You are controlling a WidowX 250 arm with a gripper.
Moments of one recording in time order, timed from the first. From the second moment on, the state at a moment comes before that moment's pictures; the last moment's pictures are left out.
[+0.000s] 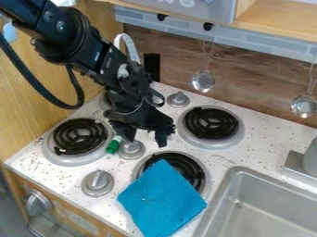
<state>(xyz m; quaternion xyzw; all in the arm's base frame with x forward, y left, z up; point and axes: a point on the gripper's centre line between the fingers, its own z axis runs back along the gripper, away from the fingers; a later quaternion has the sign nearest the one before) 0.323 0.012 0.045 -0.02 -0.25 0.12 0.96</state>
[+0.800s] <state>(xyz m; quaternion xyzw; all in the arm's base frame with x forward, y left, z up) 0.356 0.015 0.031 -0.02 -0.25 0.14 0.96</state>
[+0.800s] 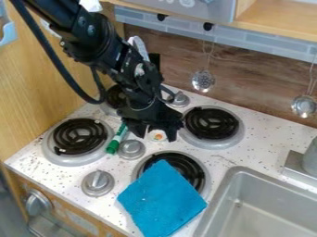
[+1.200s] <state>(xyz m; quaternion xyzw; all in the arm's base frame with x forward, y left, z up) 0.387 0.029 0.024 -0.02 -0.25 0.17 0.95</state>
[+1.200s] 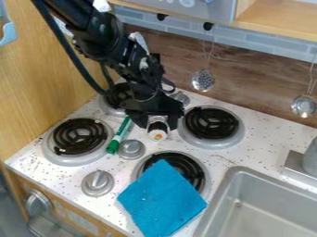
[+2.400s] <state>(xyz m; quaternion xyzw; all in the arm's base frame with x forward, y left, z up) 0.422 0.051 -0.016 0.03 -0.24 0.21 0.95</state>
